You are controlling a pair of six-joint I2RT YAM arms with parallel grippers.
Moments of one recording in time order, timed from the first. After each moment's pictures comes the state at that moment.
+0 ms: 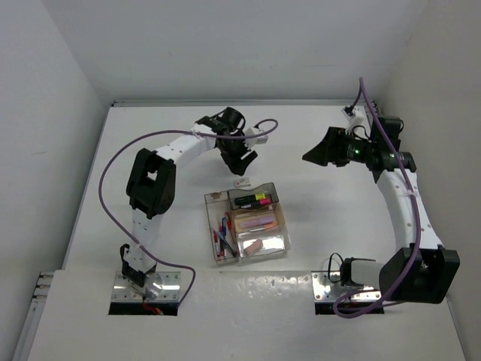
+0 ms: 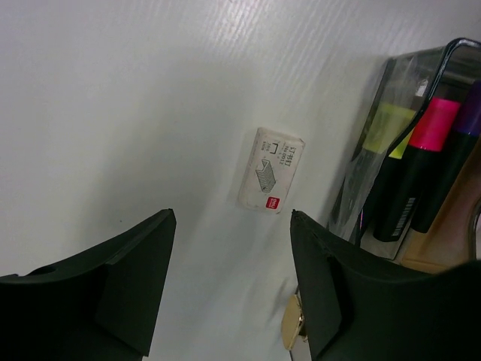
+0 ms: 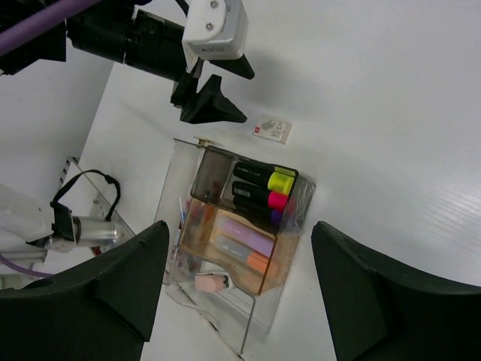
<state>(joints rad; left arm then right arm) -0.52 2.11 1.80 -0.78 0.34 0.49 -0.10 1.23 1.08 -0.52 -0.86 0.14</state>
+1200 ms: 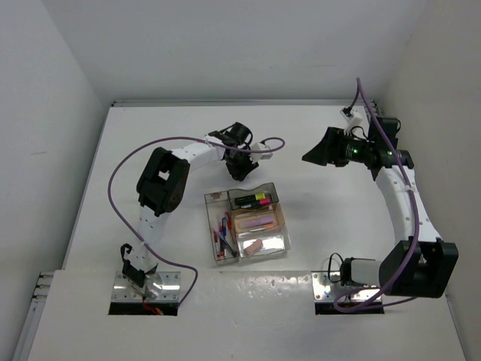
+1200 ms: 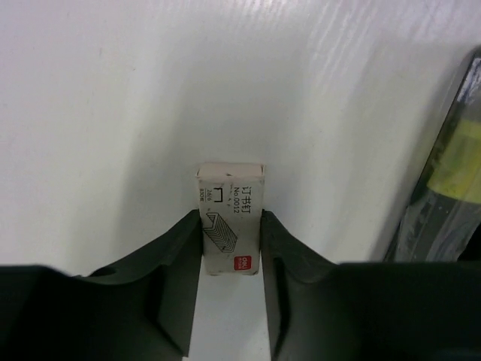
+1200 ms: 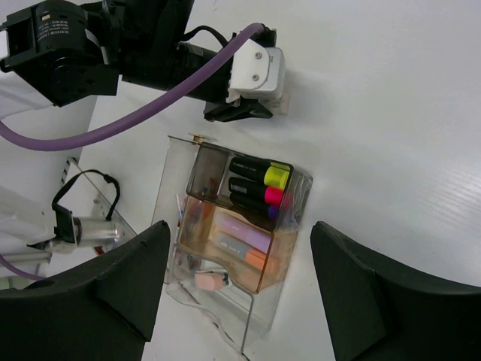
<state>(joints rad) -0.56 2.21 1.69 -0.61 0.26 0.57 -0.10 1.27 1.07 -0.53 -0.85 0.15</state>
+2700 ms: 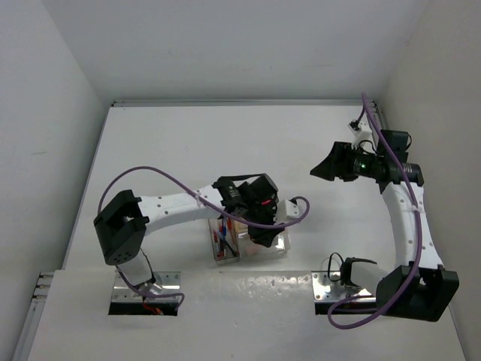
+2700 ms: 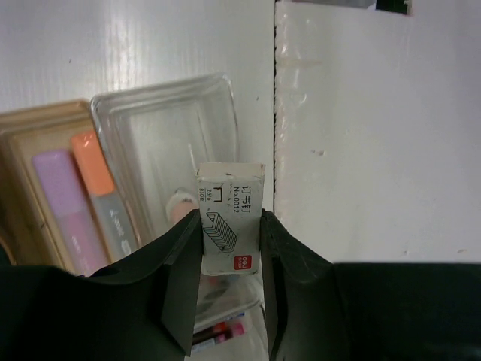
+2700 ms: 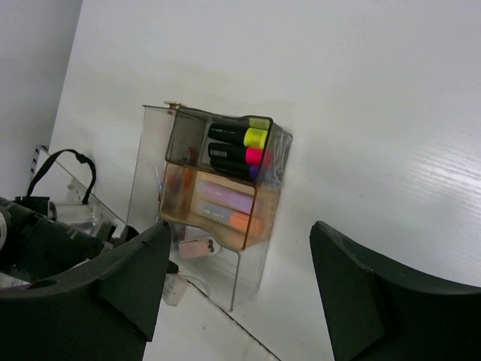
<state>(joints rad) -1.05 1.64 1.22 -0.56 0.49 0.26 -0.16 1.13 1.01 -0.70 -0.81 0.04</state>
